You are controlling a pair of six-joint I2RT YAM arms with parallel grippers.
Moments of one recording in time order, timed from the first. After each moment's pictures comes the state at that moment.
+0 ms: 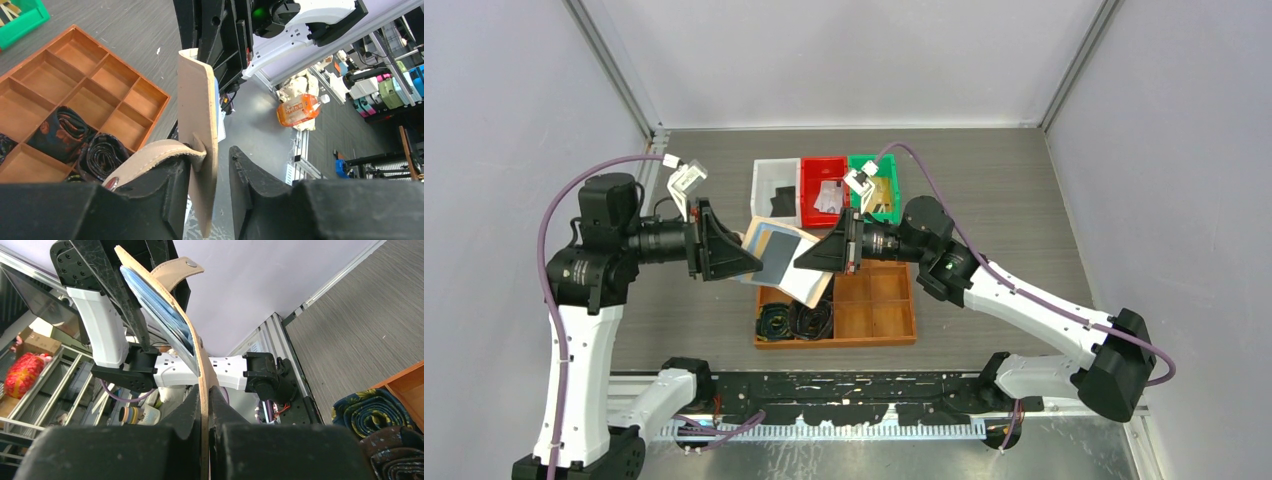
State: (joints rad) left arm -0.10 0.92 1.41 -1.04 1.19 -0.14; right arm 0.87 1.20 0.96 0.34 -0.62 0.97
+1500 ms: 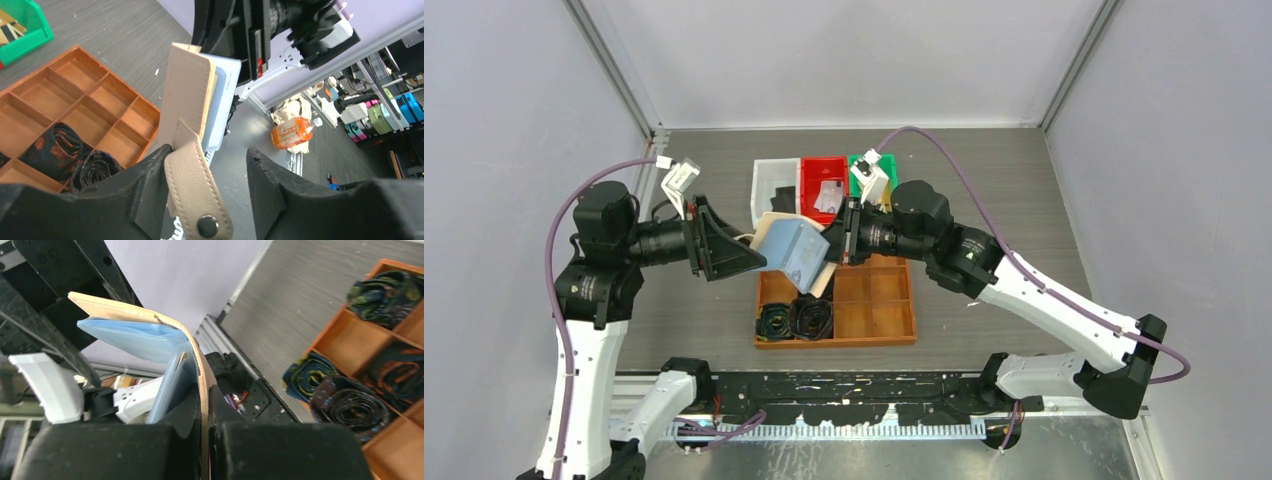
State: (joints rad) left arm -0.10 0.84 1.30 -0.77 1.16 -0.38; right arm 0.95 1.19 1.22 -0.22 -0.32 0.87
